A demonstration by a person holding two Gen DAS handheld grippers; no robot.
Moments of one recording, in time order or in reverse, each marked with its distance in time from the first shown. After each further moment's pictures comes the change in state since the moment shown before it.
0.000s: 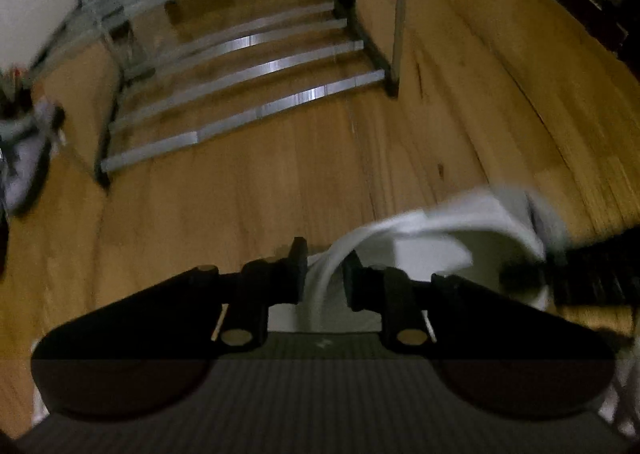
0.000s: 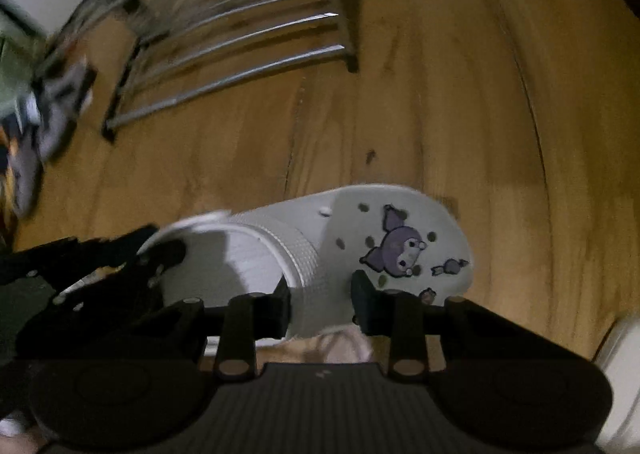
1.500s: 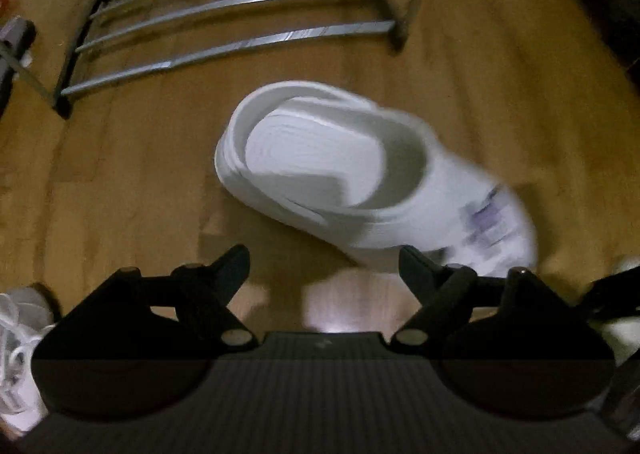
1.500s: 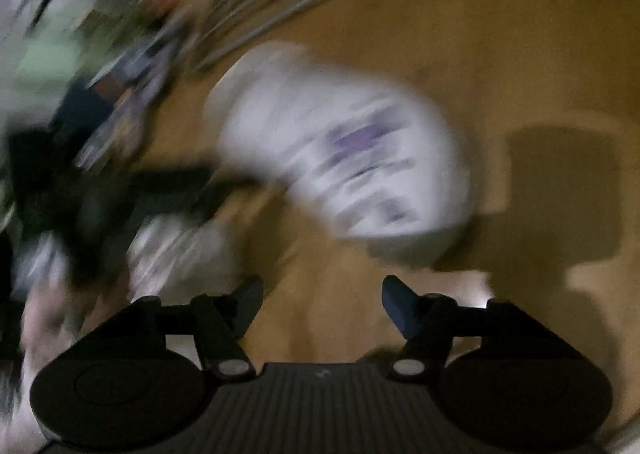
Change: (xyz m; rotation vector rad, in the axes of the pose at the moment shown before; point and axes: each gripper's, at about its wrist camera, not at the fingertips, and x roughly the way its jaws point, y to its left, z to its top) left arm 0.011 0.028 -0.009 -0.223 0.185 -0.229; right arm 0.057 -0.028 -0.002 -0.290 0.235 0.429
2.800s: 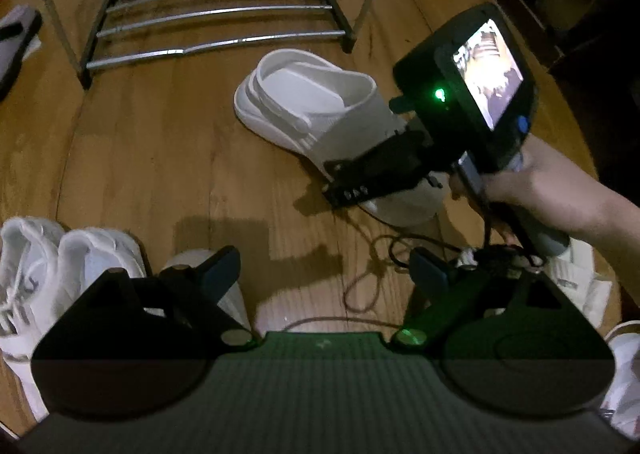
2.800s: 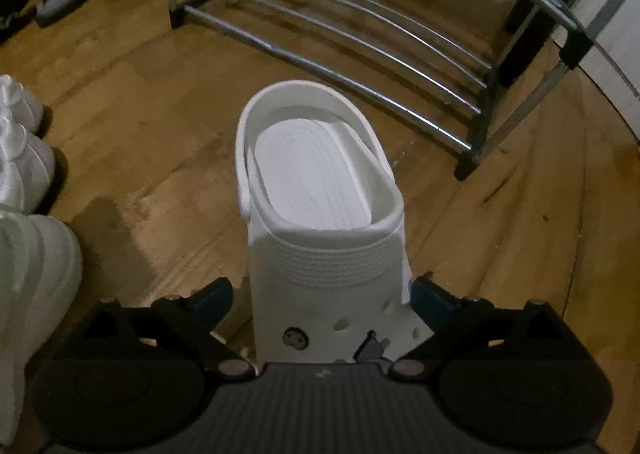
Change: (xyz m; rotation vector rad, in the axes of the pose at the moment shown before) left arm -0.084 0.031 -0.087 0.042 -0.053 -0.106; right arm 0.105 0.094 0.041 -0.506 -0.149 -0.769
